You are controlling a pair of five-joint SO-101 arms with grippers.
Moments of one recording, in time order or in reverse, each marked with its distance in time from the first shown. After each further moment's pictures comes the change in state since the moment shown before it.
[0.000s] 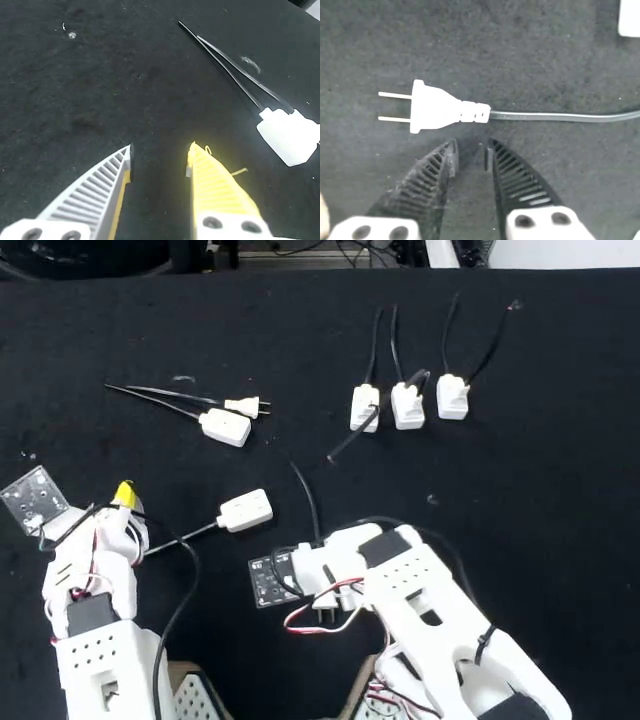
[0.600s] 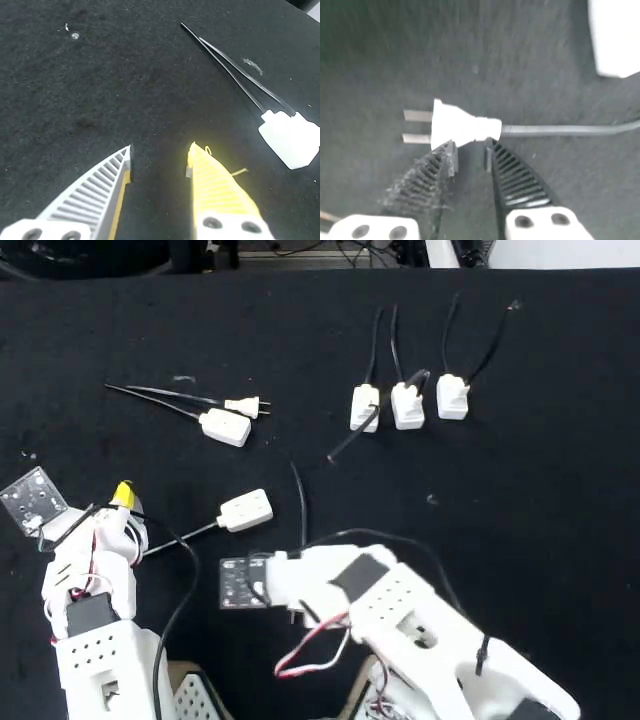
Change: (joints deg) left arm -0.5 0.0 0.0 0.0 0.2; right arm -16.2 -6.5 1.7 -1.1 -27.9
